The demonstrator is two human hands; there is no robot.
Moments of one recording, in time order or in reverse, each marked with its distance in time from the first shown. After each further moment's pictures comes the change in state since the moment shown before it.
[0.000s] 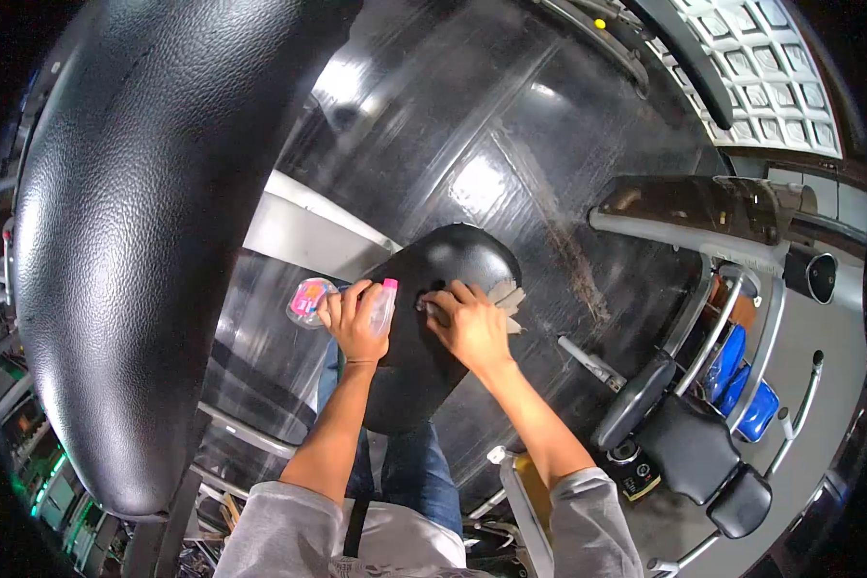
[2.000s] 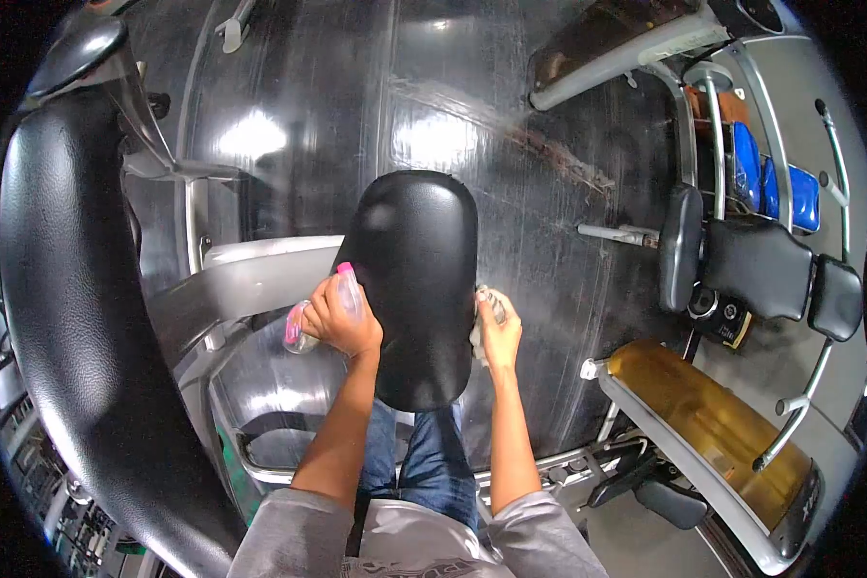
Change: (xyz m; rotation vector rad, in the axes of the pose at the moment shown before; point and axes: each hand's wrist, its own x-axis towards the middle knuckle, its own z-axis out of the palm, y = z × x) left_hand 0.001 -0.006 0.007 0.108 -0.019 0.052; right_hand -0.138 0.007 0.137 1.002 0.799 1.166
